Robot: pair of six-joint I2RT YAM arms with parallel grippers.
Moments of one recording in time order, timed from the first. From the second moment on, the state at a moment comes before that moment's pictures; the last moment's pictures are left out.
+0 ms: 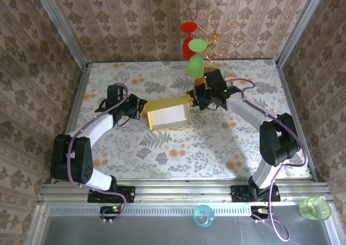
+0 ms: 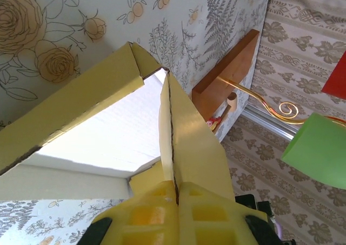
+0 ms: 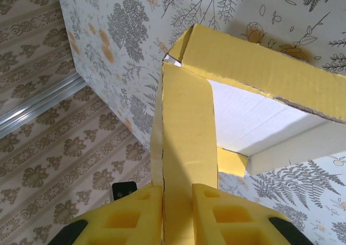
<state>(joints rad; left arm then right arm) -0.22 1.47 0.87 -0.10 0.59 -1.45 0.41 1.72 1.30 -0.35 -0.43 1.60</state>
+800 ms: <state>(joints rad) -0.22 1.58 0.89 -0.15 0.61 -1.28 0.42 1.81 1.32 -0.42 -0.45 1.36</state>
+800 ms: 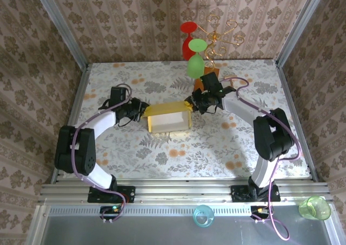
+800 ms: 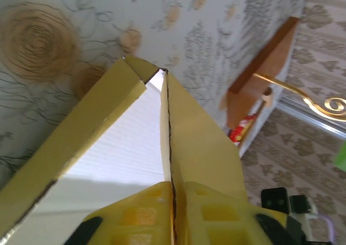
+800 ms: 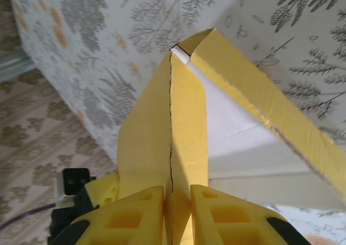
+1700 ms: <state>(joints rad) -0.24 1.62 0.96 -0.50 0.52 -0.87 0.44 1.86 1.33 -0.64 -0.41 1.08</state>
